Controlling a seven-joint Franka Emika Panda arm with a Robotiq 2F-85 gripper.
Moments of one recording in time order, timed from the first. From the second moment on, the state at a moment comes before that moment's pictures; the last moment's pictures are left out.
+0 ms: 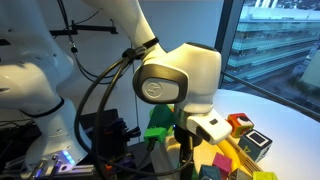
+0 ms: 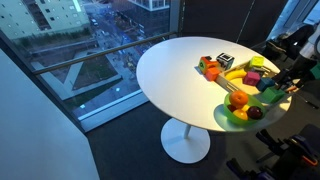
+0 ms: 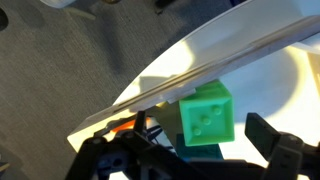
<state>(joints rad) -0.32 0.01 -0.30 -2.61 -0.19 2.60 0.11</state>
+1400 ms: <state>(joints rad) -0.28 0.17 -0.29 -2.55 -0.12 2.71 0.04</state>
